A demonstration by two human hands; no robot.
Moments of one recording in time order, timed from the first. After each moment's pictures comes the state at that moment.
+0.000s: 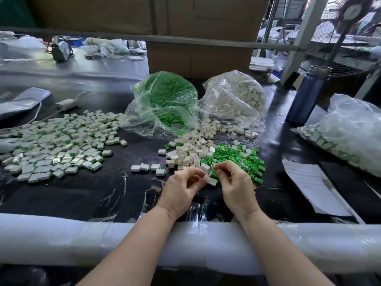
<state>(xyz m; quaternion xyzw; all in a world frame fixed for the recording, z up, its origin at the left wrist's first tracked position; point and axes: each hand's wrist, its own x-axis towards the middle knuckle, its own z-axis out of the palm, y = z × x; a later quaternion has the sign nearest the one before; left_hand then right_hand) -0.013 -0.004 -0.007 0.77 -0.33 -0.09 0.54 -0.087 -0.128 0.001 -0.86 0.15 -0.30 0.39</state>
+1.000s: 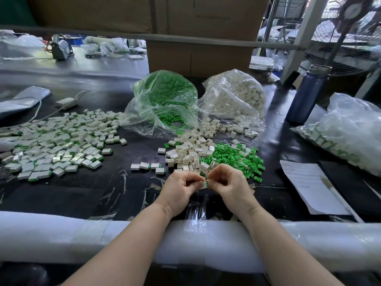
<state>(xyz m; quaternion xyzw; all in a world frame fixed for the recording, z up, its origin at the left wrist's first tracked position) -0.011 -0.003 -0.006 0.77 -0.31 -0.13 0.55 -0.088 -0.130 0.003 -0.82 0.12 -0.19 0.53</state>
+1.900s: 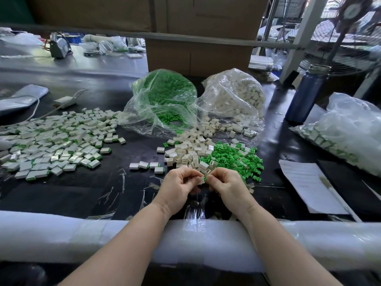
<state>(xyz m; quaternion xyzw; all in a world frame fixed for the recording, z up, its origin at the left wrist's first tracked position) -0.012 -0.003 -0.004 0.72 -0.28 -0.16 0.61 -0.084 -0.130 0.002 -0.82 0.15 -0.14 0.53</state>
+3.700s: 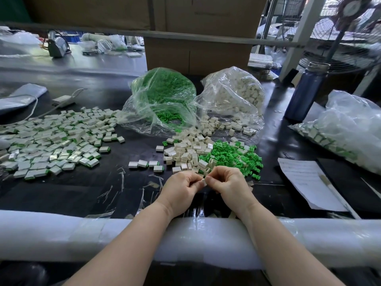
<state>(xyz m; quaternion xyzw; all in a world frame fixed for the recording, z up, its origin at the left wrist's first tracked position) -0.015 -0.005 -0.009 0.80 -0.33 -0.14 0.48 -0.087 -0.131 0.002 -0.80 0.14 -0.16 0.57</state>
